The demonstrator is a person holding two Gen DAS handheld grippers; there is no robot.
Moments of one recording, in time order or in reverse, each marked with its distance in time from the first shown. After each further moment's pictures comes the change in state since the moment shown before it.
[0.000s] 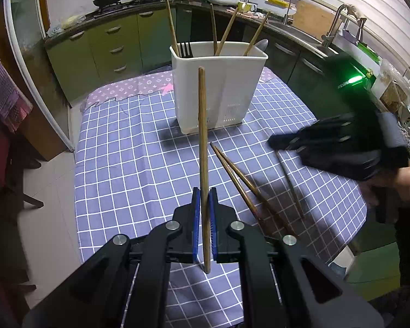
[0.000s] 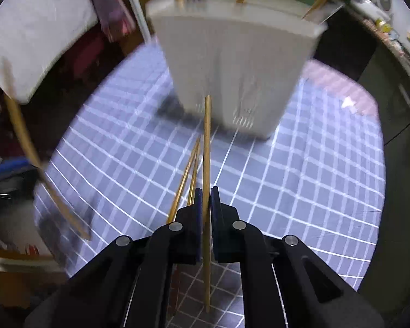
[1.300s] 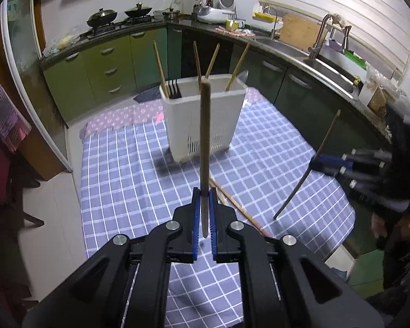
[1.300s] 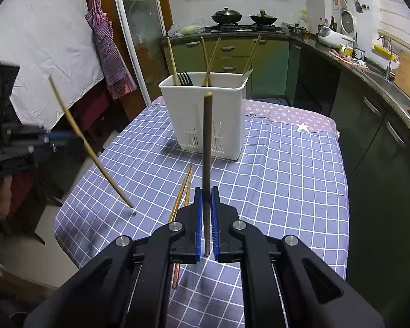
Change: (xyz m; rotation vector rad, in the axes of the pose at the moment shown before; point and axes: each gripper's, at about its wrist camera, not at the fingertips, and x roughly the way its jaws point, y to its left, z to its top) left arm -0.043 -0.012 0.028 0.047 -0.099 -0.022; right arm -0.106 -0.027 -0.079 0.047 -0.258 0.001
